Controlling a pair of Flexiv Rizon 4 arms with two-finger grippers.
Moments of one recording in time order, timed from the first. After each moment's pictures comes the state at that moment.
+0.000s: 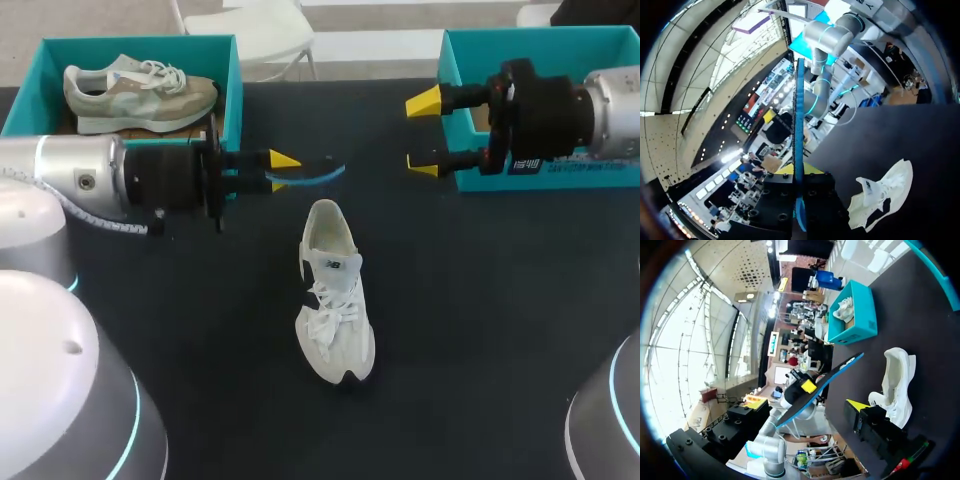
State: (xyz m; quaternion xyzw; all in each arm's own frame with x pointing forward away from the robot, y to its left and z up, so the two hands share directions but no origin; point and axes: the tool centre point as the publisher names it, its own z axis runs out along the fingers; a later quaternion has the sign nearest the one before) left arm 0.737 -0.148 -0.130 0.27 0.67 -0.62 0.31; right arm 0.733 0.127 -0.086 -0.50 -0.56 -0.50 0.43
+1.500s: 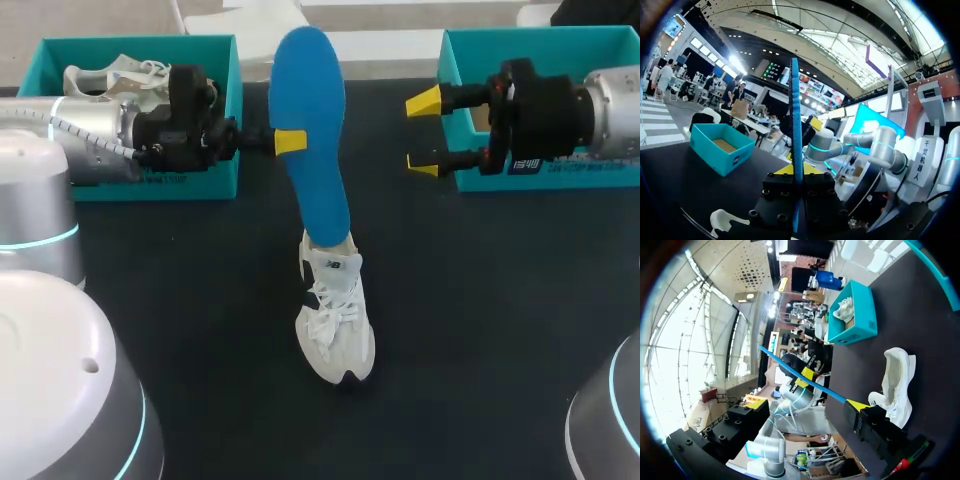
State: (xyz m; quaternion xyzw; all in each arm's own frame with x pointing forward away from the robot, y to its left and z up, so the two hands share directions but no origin) left arm 0.750 -0.157 -0.108 -0.15 0.68 -0.70 -0.19; right arm 0.733 0.127 -0.086 -0.50 -0.56 -0.50 0.43
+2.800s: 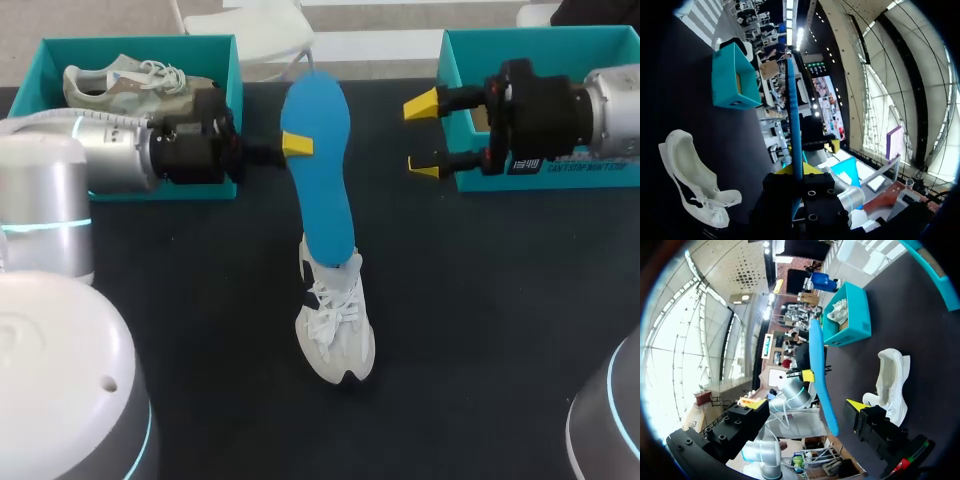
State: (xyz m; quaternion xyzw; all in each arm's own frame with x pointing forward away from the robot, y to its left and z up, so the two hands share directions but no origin) left arm 0.762 -0.164 -0.134 -0.41 0.55 -0.56 -0.47; right arm 0.735 0.129 -0.093 -0.53 -0.56 -0.49 0.41
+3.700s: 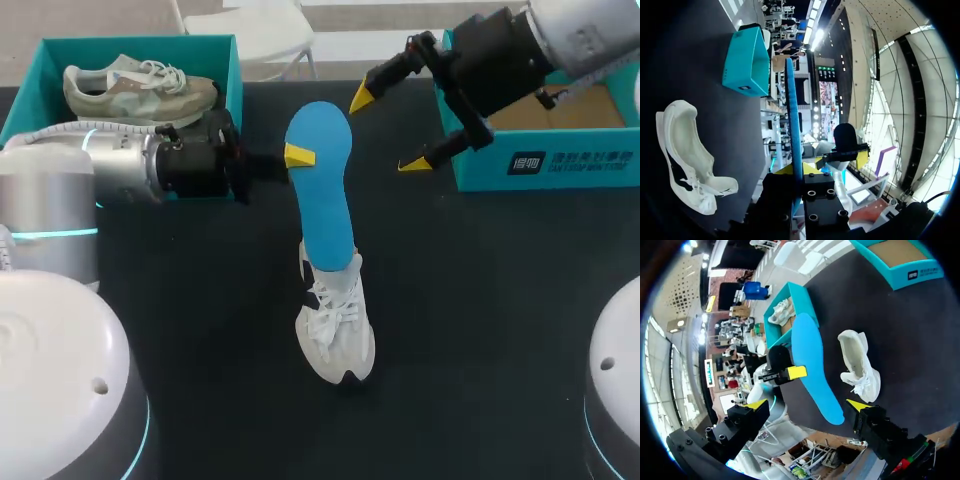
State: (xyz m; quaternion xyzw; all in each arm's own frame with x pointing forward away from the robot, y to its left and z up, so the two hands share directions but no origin) left arm 0.759 -0.165 -0.151 -0.45 0.50 -0.51 -0.53; right arm 0.721 0.168 -0.071 -0.73 -0.55 -0.27 0.29
